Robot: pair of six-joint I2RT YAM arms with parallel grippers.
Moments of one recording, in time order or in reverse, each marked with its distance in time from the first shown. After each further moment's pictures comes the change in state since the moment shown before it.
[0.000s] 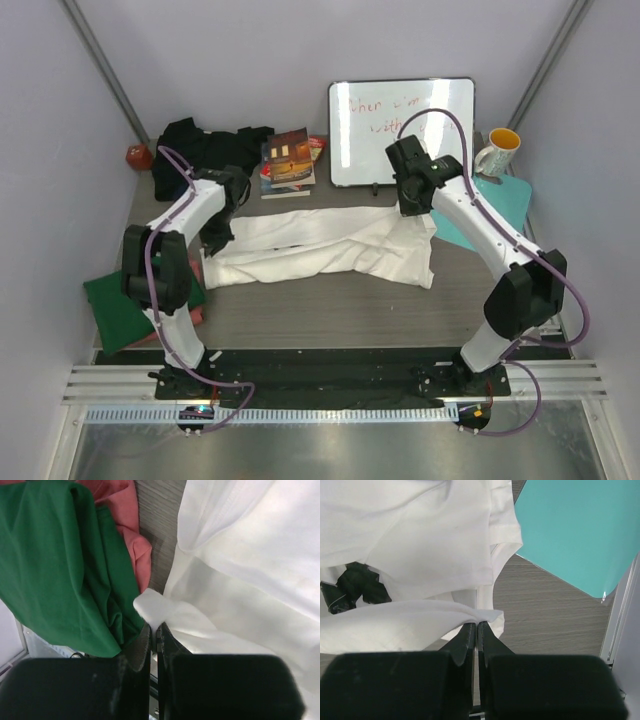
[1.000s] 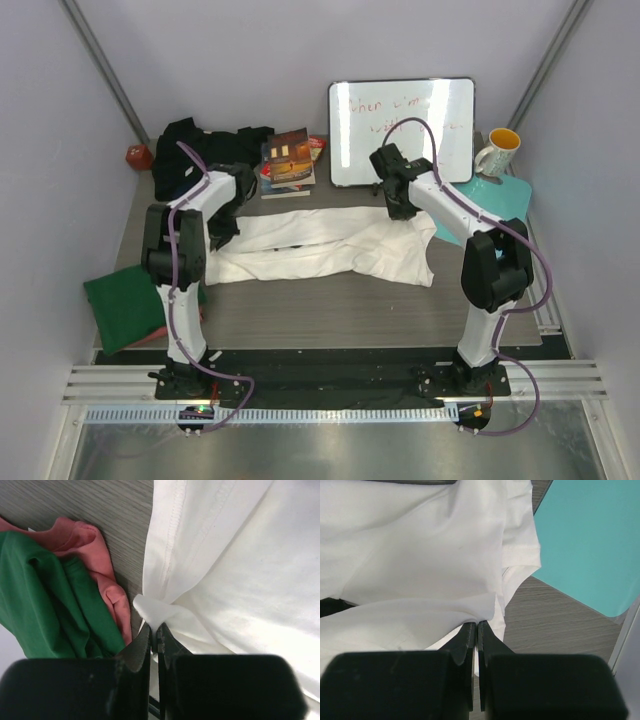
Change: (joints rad) left arm 0.021 0.249 0.155 0.027 -0.018 0.074; right arm -0.019 0.225 0.000 0.118 0.026 -0.028
